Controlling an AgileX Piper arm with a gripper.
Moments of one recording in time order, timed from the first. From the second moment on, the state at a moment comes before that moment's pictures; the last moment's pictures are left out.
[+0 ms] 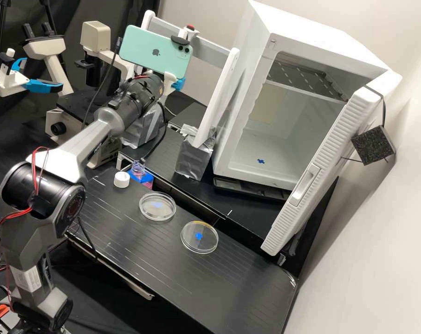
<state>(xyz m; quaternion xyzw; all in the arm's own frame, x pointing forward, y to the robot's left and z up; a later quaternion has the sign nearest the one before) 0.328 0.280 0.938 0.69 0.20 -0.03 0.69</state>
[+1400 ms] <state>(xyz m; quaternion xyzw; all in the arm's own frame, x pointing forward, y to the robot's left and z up) 0.342 0.292 0.951 0.69 0.22 0.00 0.69</state>
